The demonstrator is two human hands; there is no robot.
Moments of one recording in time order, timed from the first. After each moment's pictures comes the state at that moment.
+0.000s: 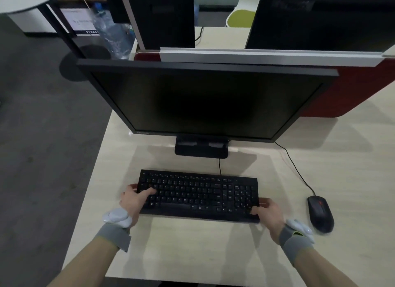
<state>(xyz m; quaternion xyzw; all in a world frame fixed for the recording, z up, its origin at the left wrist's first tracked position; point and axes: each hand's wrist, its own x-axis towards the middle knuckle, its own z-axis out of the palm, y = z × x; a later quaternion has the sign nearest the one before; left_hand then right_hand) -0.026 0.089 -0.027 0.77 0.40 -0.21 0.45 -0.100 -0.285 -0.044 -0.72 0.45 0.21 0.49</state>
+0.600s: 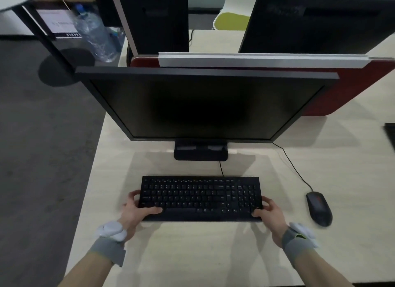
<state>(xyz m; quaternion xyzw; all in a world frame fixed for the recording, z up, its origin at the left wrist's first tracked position) -0.029 0.119 -0.045 0.72 0.34 -0.30 0.52 -0.107 -0.267 -0.033 -0.65 0.48 0.17 0.56</state>
